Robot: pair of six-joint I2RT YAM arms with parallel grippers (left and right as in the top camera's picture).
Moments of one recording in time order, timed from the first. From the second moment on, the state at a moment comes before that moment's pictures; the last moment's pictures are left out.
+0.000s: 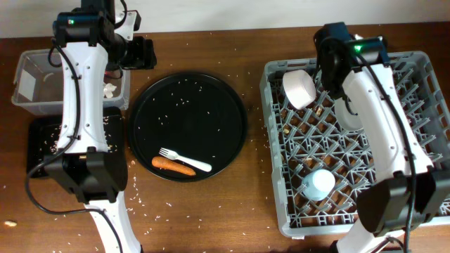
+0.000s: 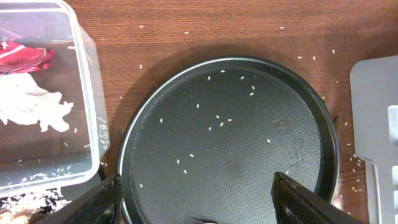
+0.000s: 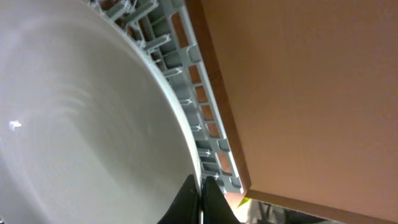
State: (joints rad) left arm 0.00 2.19 2.44 -1.42 0.19 0.02; right arm 0.13 1.84 1.83 -1.46 0.97 0.31
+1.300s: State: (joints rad) left arm 0.04 2.20 2.57 -1.59 0.17 0.09; right arm 0.73 2.04 1.93 -1.23 -0.08 0.08
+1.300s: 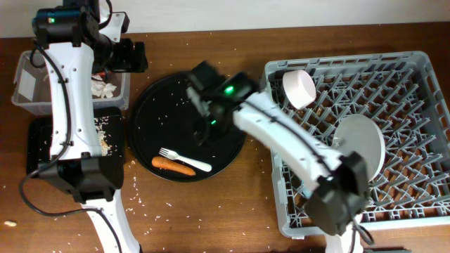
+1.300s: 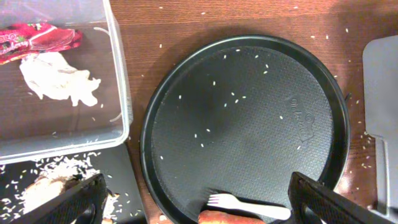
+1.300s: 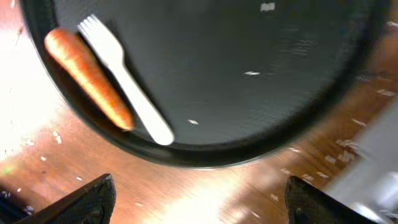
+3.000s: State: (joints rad) left arm -0.14 1.73 1.03 -0.79 0.05 -0.47; right arm 0.13 2.07 2.01 -1.36 -0.13 0.20
